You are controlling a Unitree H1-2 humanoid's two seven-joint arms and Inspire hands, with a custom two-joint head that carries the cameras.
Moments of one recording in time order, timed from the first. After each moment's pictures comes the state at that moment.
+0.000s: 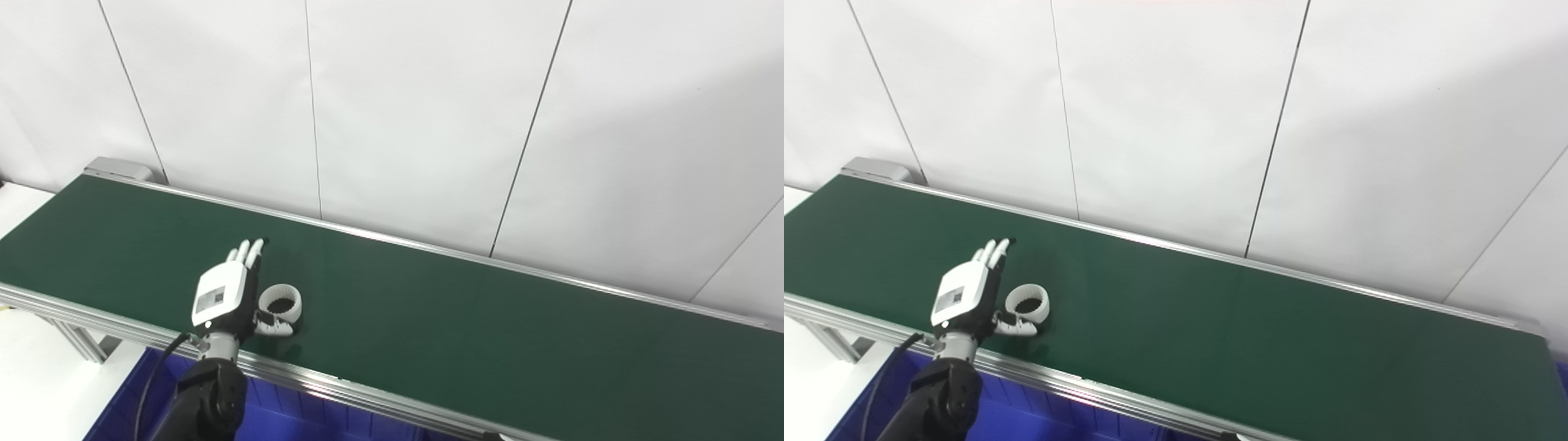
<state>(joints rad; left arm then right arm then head) -0.08 0.23 -0.07 0.14 0.80 0.27 0.20 0.31 -0.14 0.26 0.07 -0.41 -0.35 -0.06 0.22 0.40</state>
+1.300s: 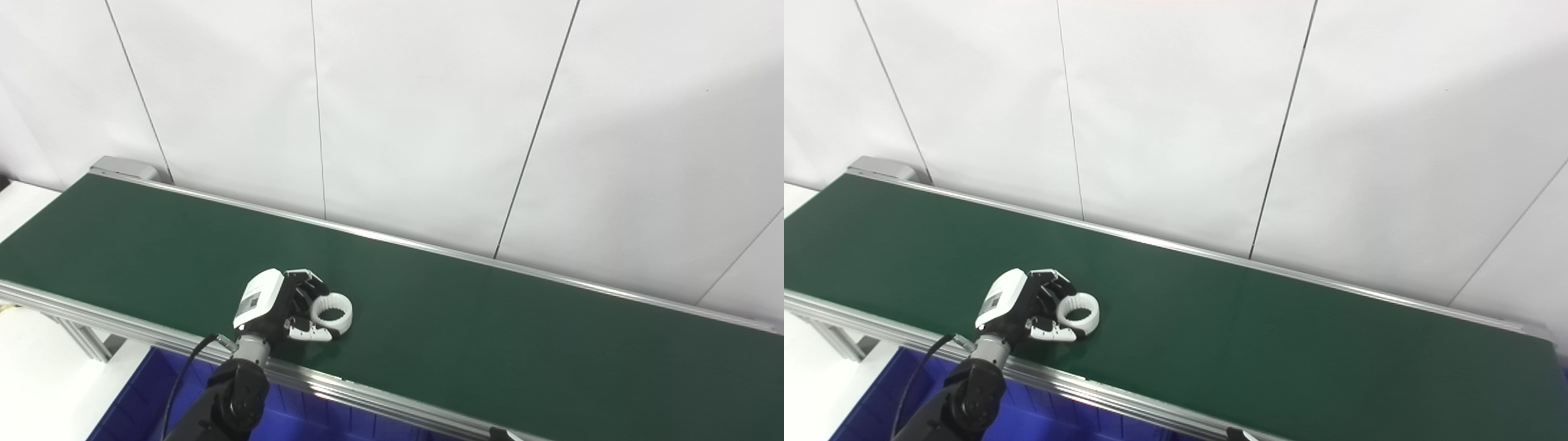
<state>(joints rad) -0.15 0.24 -0.17 0.32 0.58 0.02 0.23 0.33 -0.12 0.25 0.05 -0.37 -0.37 -0.06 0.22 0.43</state>
